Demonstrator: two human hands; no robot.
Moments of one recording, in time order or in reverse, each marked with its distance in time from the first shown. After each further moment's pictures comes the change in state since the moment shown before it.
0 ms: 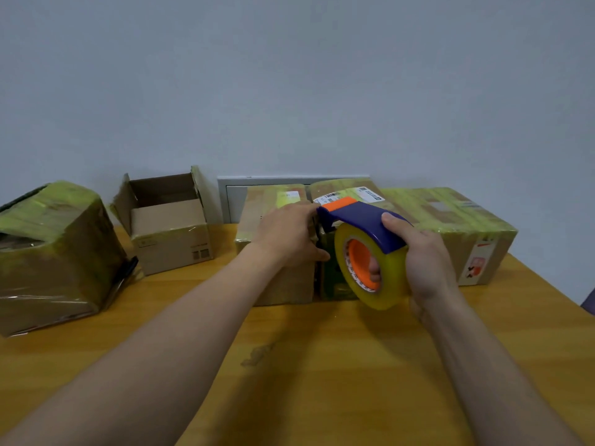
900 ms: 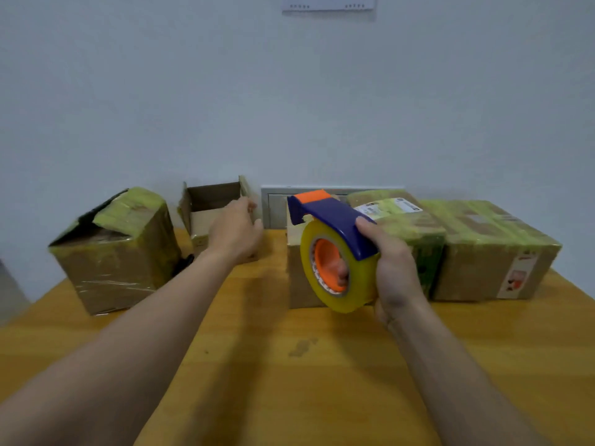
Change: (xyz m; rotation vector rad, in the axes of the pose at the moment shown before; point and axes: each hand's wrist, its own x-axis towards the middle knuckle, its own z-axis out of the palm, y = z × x) left_hand -0.070 -0.113 -0.073 -0.079 0.244 -0.464; right_hand -0.047 -0.004 0.088 0.202 -0.203 -0.002
